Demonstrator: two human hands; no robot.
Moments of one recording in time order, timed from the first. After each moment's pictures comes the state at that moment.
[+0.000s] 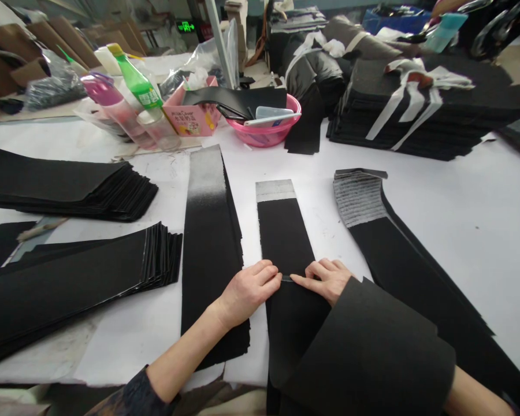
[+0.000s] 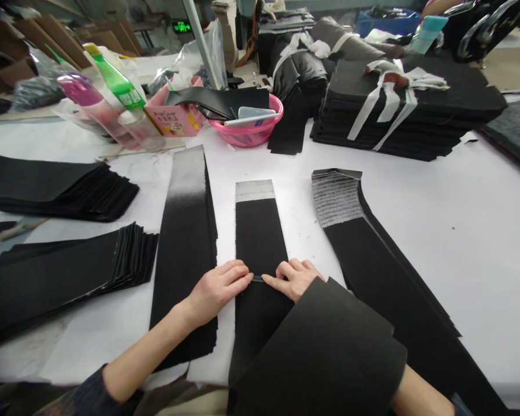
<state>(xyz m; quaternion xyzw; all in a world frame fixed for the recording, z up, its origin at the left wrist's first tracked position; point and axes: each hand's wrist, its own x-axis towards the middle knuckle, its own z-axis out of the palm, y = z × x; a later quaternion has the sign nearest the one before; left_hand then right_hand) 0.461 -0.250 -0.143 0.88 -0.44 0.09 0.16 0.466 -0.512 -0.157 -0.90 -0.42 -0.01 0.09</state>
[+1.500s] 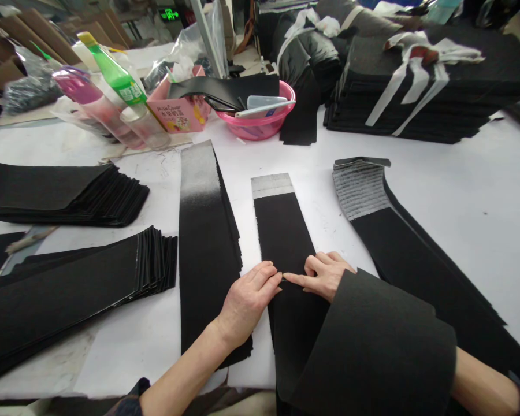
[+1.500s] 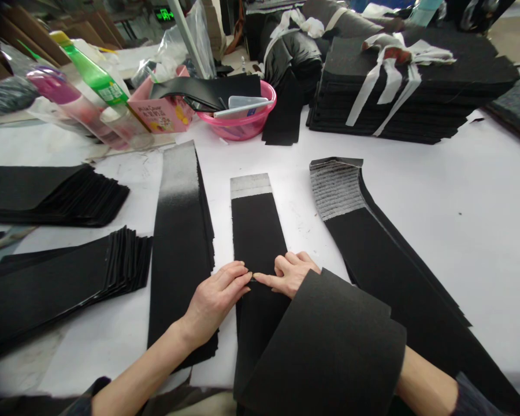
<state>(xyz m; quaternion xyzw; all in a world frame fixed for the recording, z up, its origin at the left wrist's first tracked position) 0.440 -0.256 -0.156 0.92 -0.34 0.08 0.18 0.476 -0.501 -0.163 -0.90 -0.43 -0.02 0.05</state>
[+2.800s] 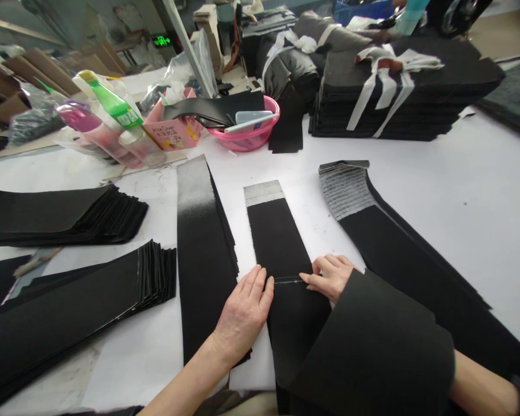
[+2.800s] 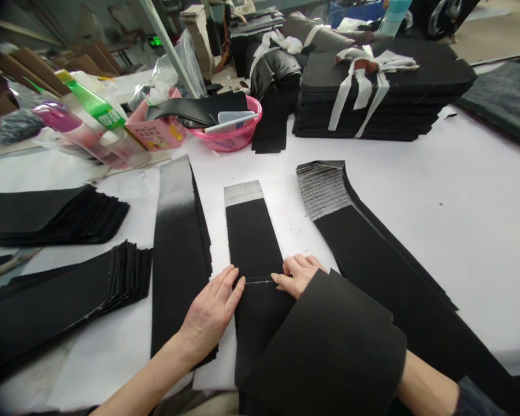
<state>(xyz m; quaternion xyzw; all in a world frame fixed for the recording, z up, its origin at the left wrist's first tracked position) 0.426 -0.255 -0.147 0.92 -0.38 0.10 0.02 0.455 -0.522 -0.159 -0.93 -0.34 -0.06 0.11</state>
